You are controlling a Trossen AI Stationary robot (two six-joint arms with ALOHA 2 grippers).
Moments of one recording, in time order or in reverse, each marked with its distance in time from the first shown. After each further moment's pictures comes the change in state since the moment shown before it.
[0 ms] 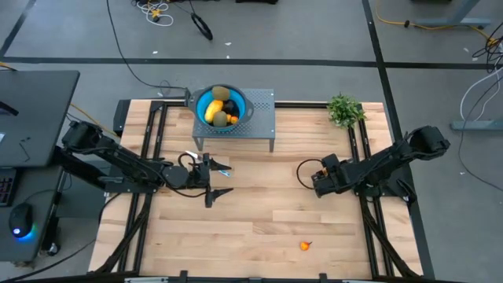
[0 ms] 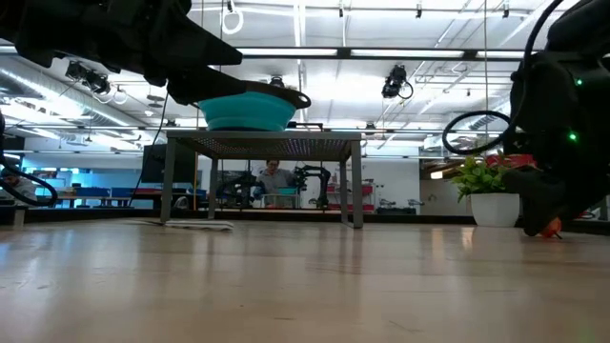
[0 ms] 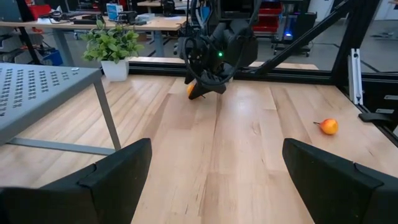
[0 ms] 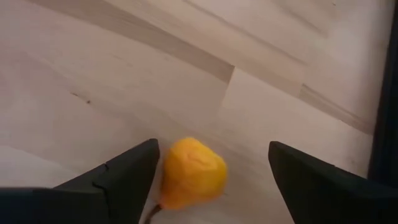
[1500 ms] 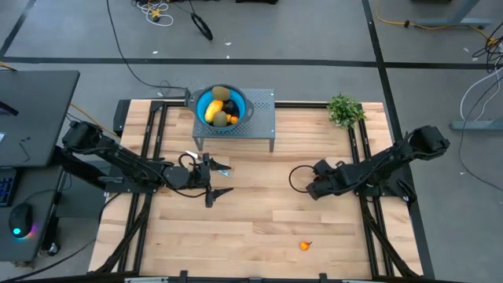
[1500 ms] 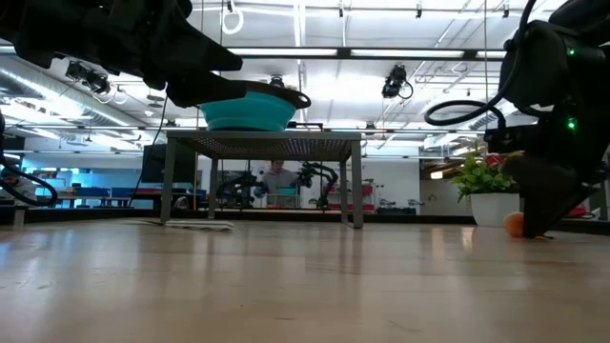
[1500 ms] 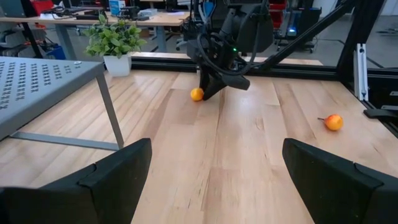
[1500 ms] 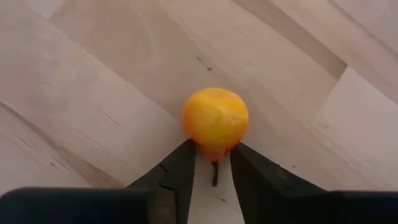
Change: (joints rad) left arm 0.000 0.005 0.000 -0.015 -0.010 -0.010; right arm 0.035 0.002 0.042 0.142 -0.126 -0.231
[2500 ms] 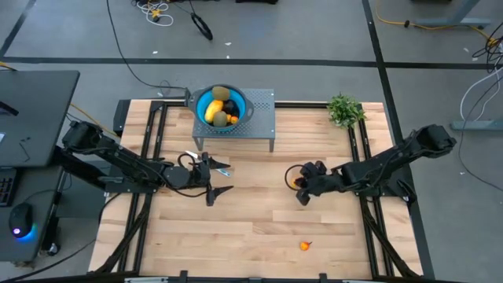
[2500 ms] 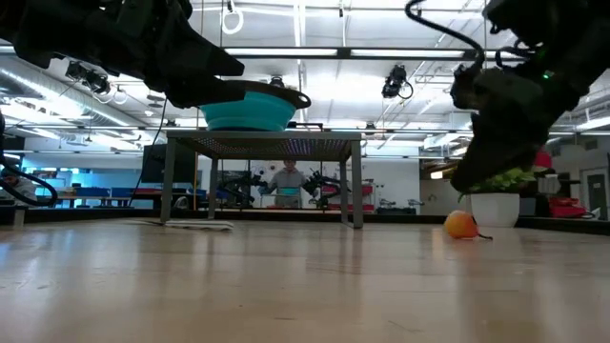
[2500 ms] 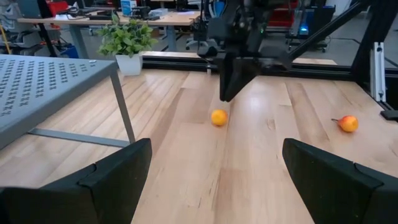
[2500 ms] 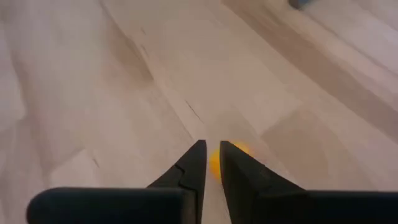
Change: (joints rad) left arm 0.000 0.001 0.000 -0.007 -0.045 0.000; right arm 0.000 -0.099 0.000 0.484 0.003 -0.380
